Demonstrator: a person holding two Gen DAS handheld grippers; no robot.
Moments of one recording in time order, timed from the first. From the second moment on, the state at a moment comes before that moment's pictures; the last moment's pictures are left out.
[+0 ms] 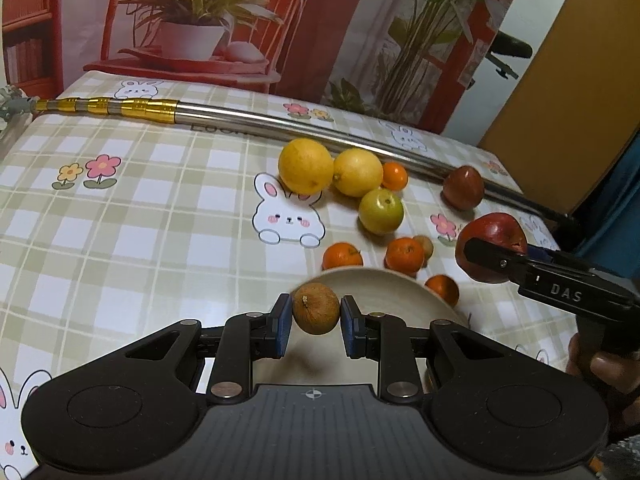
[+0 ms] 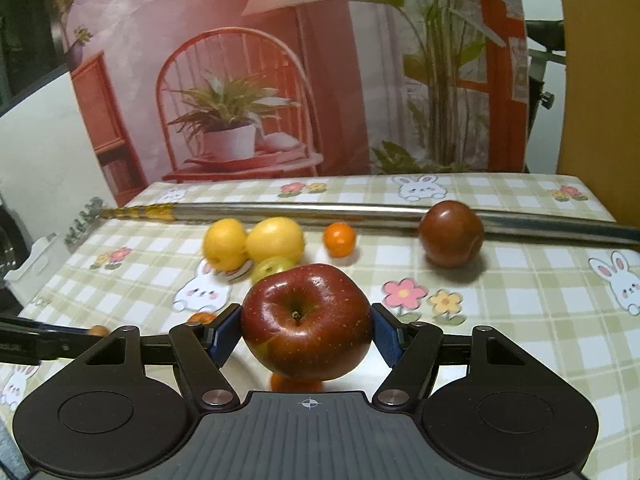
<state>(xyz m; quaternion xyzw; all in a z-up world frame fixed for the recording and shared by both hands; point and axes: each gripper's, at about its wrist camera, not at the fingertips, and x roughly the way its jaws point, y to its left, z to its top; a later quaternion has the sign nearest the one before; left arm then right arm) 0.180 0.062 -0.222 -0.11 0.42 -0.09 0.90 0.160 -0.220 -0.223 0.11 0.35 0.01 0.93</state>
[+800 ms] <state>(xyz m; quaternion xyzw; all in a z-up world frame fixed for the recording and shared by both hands) 0.168 0.060 -0.242 -0.09 0.45 -0.09 0.89 0.159 -0.150 -0.245 0.04 0.41 0.11 0.91</state>
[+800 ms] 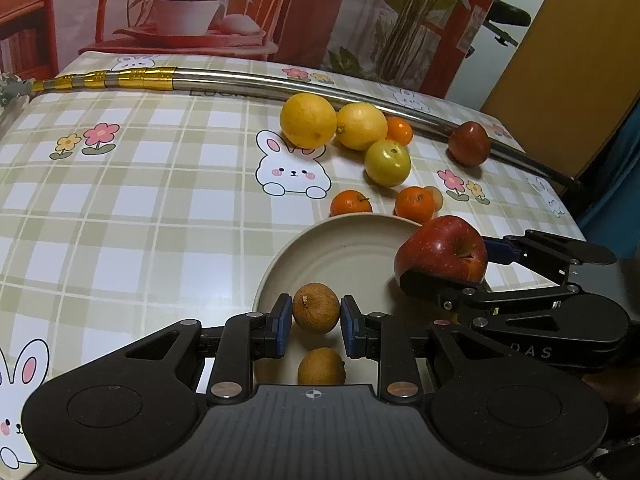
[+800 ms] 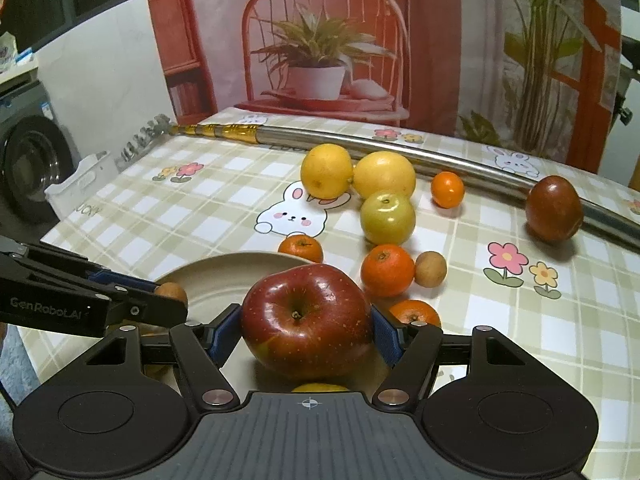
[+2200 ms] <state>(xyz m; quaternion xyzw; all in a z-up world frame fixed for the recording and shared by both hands) 0.165 0.054 -0.250 -0.07 0.47 -0.08 0.88 0.139 -0.151 -0.247 0.03 0.42 0.09 0.91</state>
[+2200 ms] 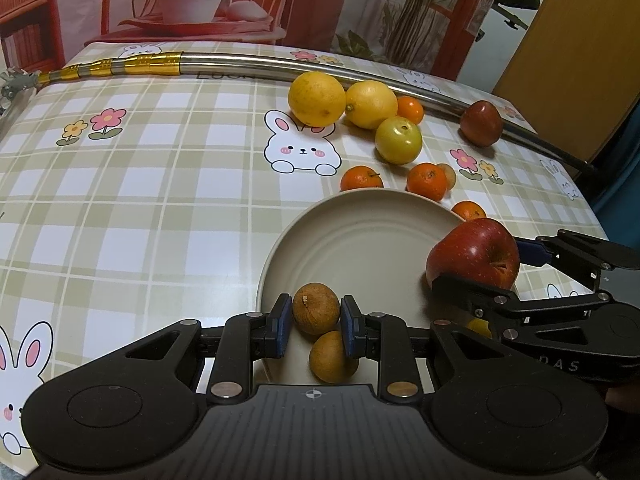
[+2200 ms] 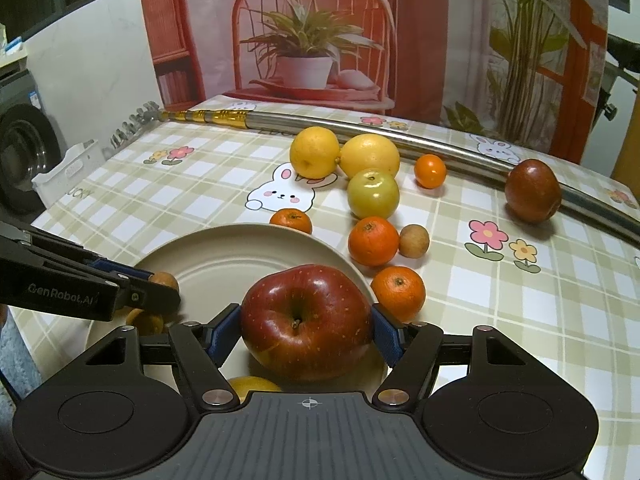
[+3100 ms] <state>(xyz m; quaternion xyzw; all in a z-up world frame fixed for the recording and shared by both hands) 0.158 0.050 -0.237 -0.06 0.43 -0.08 0.90 0.136 -0.185 -0.210 0.03 0.35 0.03 0.93</state>
